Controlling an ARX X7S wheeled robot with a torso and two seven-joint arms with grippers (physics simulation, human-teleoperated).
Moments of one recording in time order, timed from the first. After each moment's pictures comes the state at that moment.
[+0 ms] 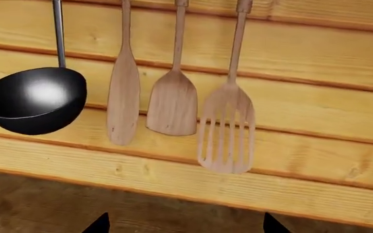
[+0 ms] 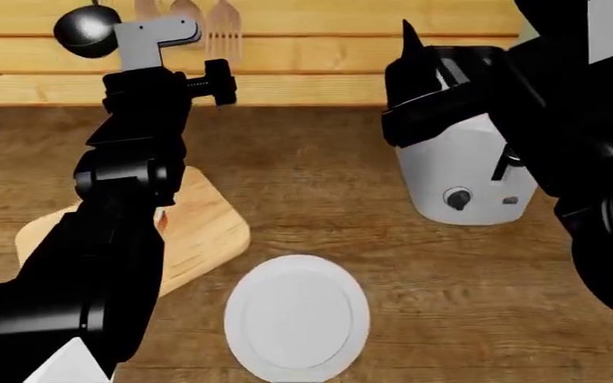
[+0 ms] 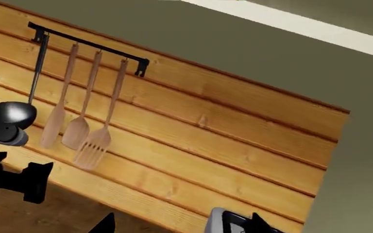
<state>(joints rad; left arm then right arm) -1.45 -0.03 -0.08 -1.31 -0.02 -0.12 -0.06 1.42 0.70 -0.46 -0.59 1.63 1.12 1.04</state>
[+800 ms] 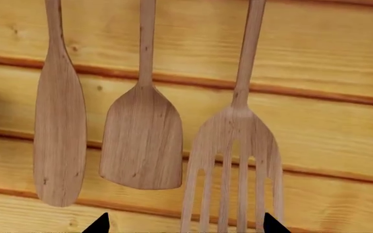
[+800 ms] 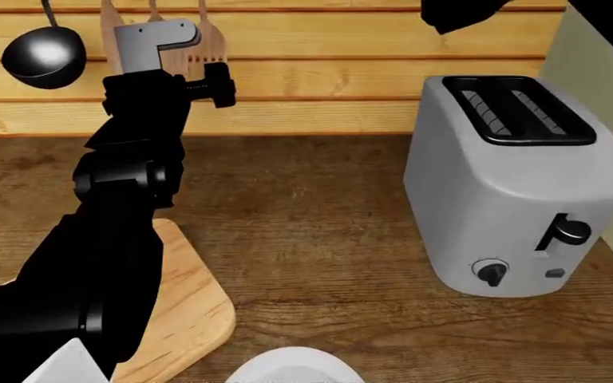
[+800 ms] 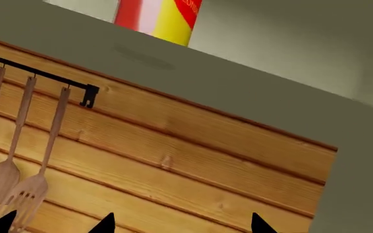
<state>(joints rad) -1.44 -0.04 -0.09 -1.31 -0.01 -0.13 -0.04 1.74 0.66 -0.51 -0.37 1.74 1.20 1.10</state>
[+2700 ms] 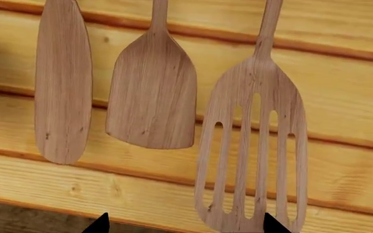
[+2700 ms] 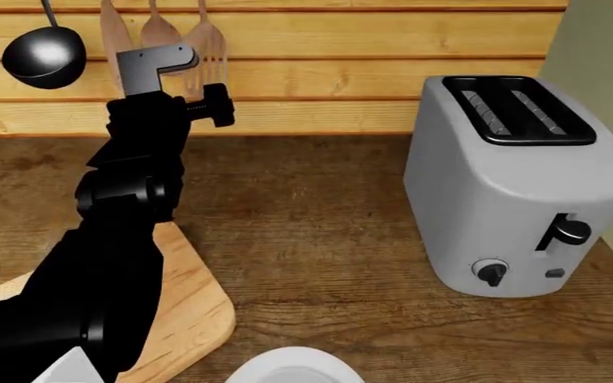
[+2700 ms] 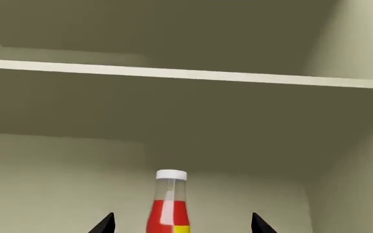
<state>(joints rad) -1.39 -0.05 -0.12 -1.31 -0.02 -0.14 -0.03 2.33 0.42 -0.70 -0.22 1.81 0.88 1.45</state>
